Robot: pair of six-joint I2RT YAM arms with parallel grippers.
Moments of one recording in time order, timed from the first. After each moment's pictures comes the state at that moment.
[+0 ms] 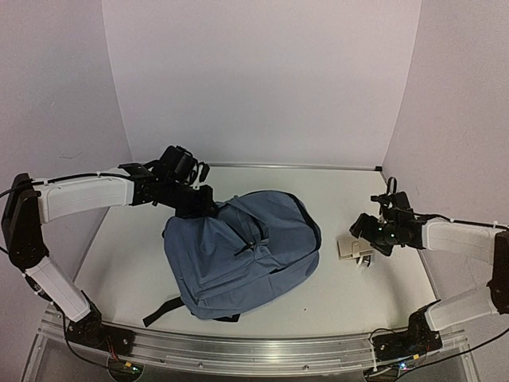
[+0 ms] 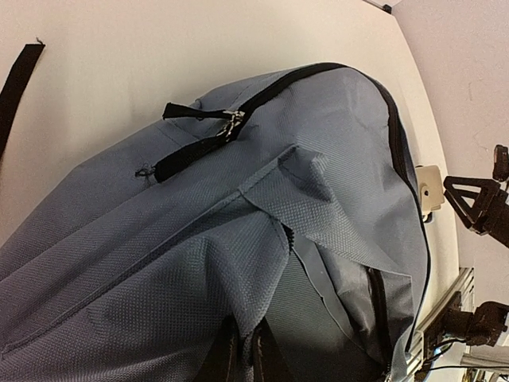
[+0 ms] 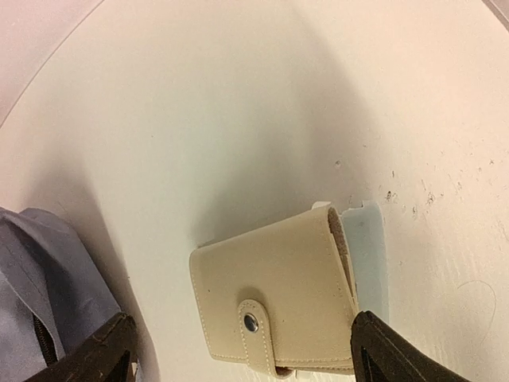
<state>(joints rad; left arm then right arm) -0.72 1.58 1.20 -0.42 0.15 -0.62 0.30 1.28 0.63 -0.22 0.08 0.73</state>
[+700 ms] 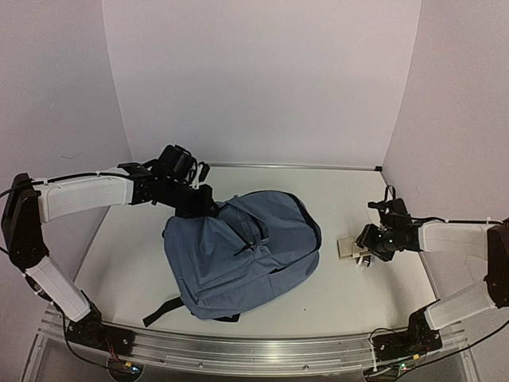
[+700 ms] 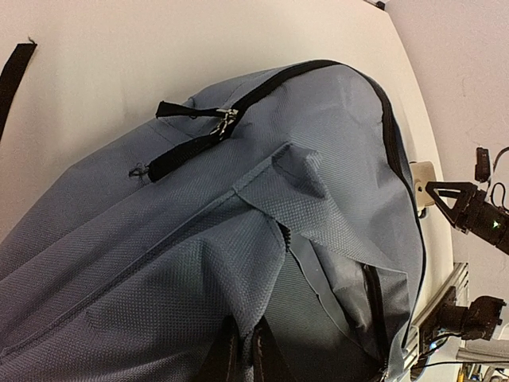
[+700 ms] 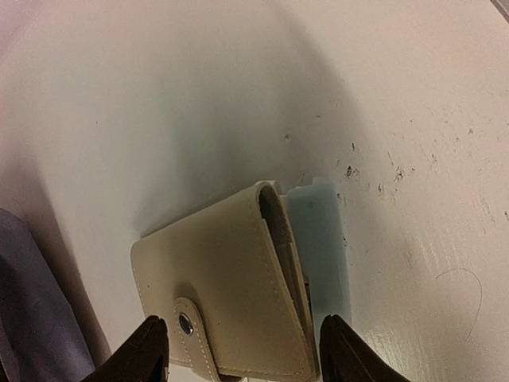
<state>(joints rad) -0.70 1.58 1.20 -0.41 0.18 -0.62 0.28 1.32 0.59 -0.22 0.11 0.72</state>
